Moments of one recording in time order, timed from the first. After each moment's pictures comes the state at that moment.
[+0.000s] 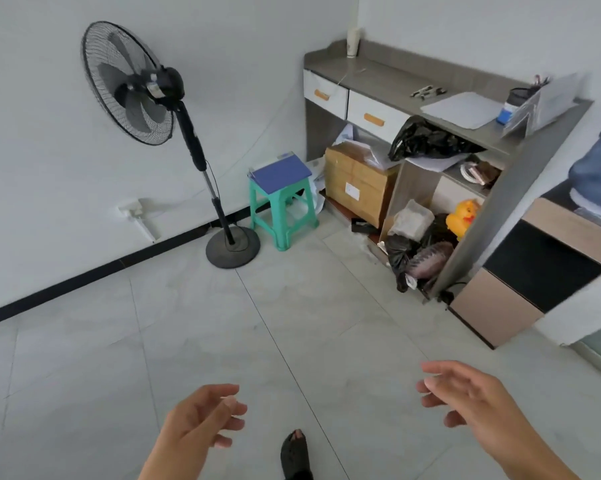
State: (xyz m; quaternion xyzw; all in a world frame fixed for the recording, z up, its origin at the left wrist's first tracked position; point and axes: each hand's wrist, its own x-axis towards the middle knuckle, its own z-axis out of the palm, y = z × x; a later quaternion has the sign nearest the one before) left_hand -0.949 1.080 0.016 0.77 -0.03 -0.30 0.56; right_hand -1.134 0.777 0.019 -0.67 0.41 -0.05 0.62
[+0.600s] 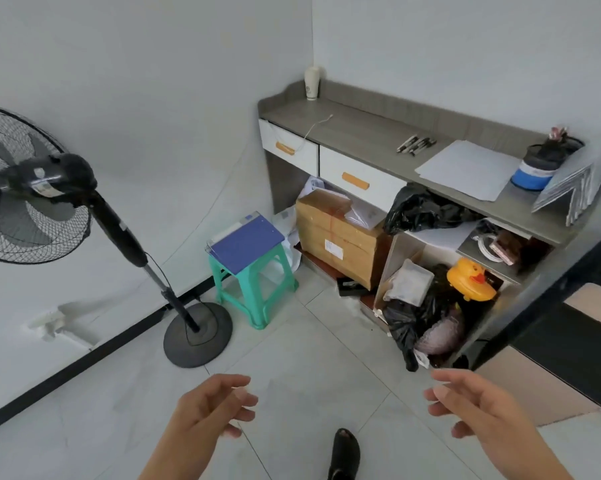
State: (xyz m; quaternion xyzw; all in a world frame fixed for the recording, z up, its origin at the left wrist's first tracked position) left_hand -0.572 0.807 0.043 0.76 -0.13 -0.35 0.53; right_hand -0.815 0.558 0.025 -0.59 0.47 -0.14 0.64
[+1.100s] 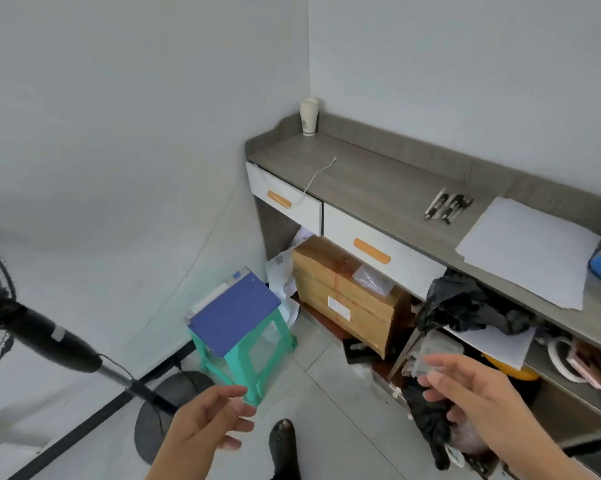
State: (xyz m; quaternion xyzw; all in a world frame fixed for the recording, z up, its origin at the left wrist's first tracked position) left_hand -0.323 0.588 0.049 0.75 -0.12 -0.36 0.54; right_hand -0.556 0.336 0.054 -0.63 0.46 -0.15 0.61
